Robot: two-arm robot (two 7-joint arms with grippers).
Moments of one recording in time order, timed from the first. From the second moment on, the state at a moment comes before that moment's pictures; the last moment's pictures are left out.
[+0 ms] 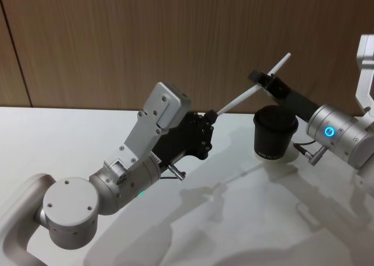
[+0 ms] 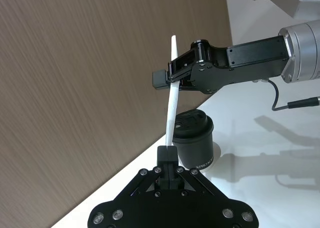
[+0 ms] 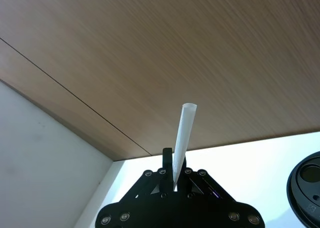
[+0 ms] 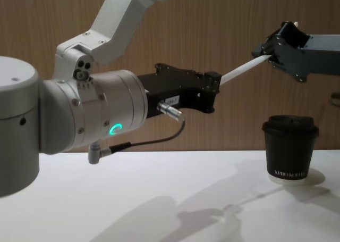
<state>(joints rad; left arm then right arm) -0.32 0.23 0.47 -1.64 -0.09 0.10 -0.30 0.42 0.17 -0.12 -1.48 1.01 0.60 0.15</state>
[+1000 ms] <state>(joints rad) -0.32 0.23 0.47 -1.64 -0.09 0.10 -0.30 0.42 0.18 -0.13 -1.49 0.98 0.53 0.17</state>
